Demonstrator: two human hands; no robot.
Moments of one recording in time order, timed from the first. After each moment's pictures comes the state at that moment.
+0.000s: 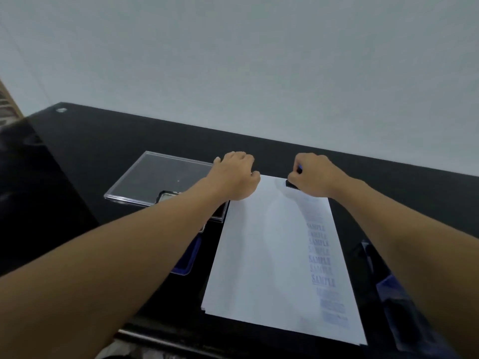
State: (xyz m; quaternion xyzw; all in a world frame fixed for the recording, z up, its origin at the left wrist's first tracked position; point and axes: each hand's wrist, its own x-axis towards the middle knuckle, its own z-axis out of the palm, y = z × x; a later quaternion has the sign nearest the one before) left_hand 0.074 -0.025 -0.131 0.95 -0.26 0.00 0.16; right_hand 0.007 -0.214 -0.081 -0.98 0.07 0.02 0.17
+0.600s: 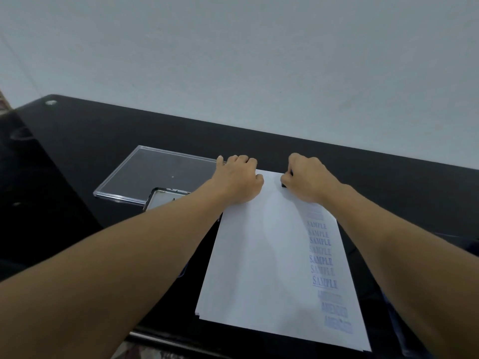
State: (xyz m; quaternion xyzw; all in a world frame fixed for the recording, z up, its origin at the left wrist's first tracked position) left_hand 0.080 -0.044 -0.154 0.96 -0.26 -0.01 0.14; right_hand 0.020 -0.210 -0.113 -0.98 0.09 0.00 0.15
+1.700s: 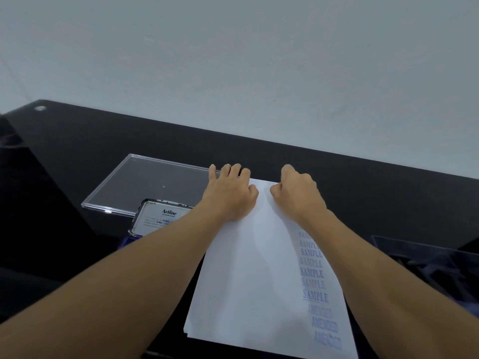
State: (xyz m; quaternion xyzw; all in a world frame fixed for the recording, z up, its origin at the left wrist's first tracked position) left_hand 0.071 -0.048 -0.166 0.96 -0.25 0.04 0.13; right_hand 0.016 -0.196 -0.130 -0.97 0.16 -0.07 0.18
